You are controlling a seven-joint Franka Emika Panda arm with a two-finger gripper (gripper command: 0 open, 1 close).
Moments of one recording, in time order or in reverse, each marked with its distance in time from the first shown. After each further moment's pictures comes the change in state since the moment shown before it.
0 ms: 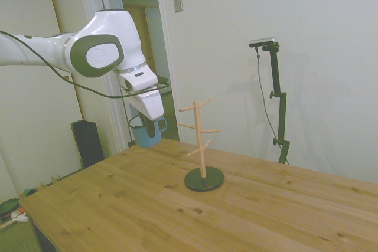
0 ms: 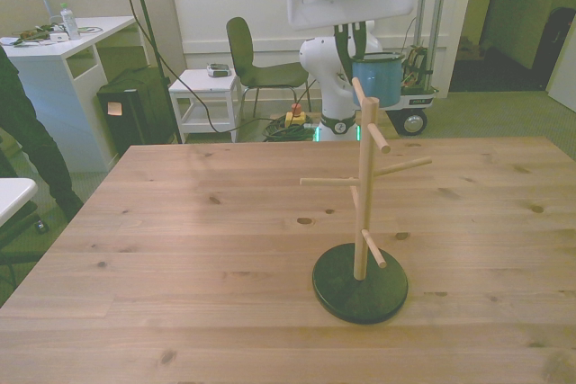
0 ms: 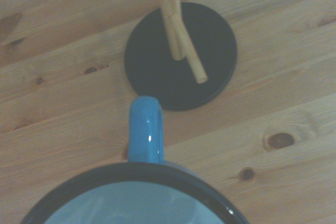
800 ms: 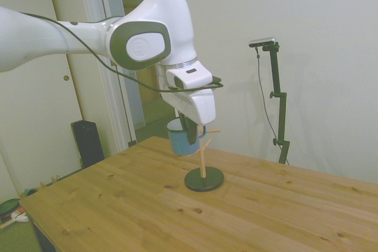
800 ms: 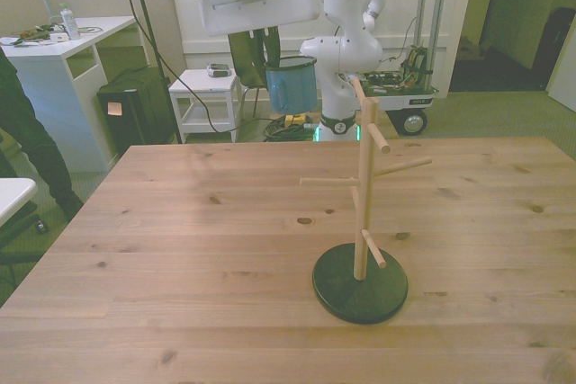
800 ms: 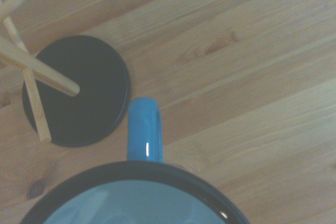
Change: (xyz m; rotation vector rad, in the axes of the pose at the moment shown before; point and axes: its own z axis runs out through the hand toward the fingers) arm 0.139 0.024 -0.008 -0.036 -0.026 0.052
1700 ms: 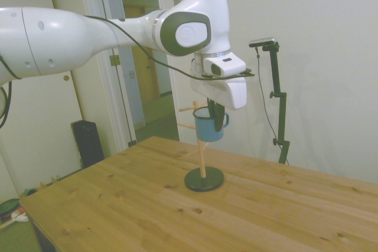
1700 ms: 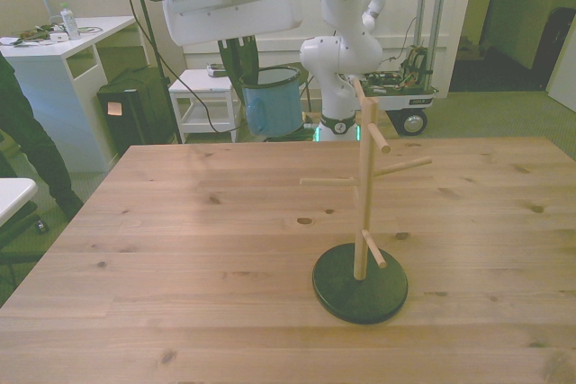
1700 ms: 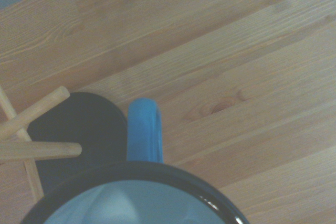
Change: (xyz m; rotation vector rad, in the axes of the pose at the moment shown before) arm 0.056 -0.059 0.005 -0.026 -0.026 0.026
